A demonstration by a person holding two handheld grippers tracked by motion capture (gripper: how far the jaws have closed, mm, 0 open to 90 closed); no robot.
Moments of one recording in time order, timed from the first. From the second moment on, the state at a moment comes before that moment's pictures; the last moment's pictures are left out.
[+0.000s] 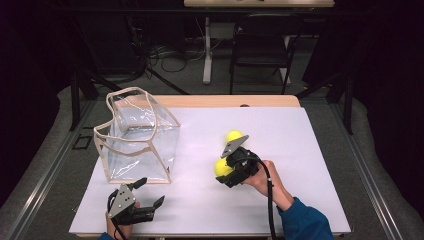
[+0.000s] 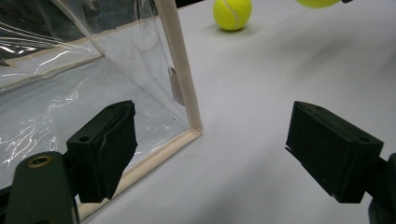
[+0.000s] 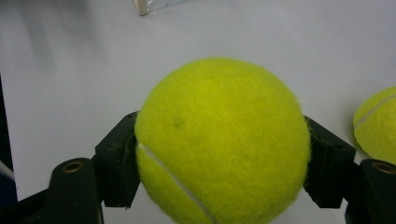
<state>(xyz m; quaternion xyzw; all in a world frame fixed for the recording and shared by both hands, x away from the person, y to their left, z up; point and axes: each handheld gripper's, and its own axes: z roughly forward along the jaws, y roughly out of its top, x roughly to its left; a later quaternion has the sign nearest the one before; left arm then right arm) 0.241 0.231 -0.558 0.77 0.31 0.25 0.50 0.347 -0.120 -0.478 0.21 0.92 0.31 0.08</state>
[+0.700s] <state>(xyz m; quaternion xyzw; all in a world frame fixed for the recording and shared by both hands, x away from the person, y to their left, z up) 0.241 0.231 -0.559 0.77 0.31 0.25 0.50 0.369 -0.104 -0.469 0.20 0.93 0.30 0.08</state>
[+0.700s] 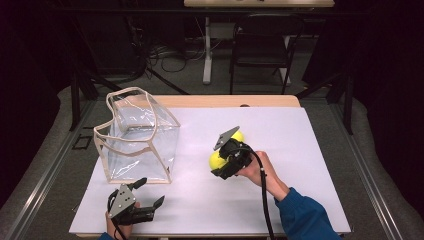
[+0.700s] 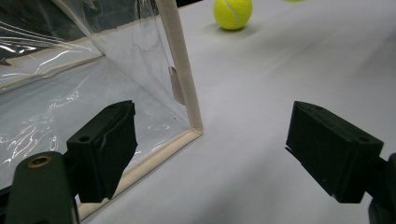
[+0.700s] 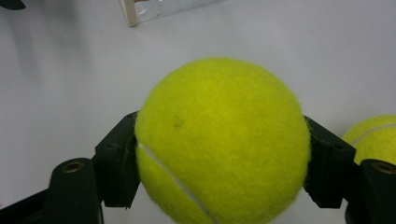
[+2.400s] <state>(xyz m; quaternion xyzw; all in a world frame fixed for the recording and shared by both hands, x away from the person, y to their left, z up) 0.240 0.230 -0.558 0.77 0.30 0.25 0.50 0.402 -0.075 -0.428 0.18 0.93 0.31 0.10</state>
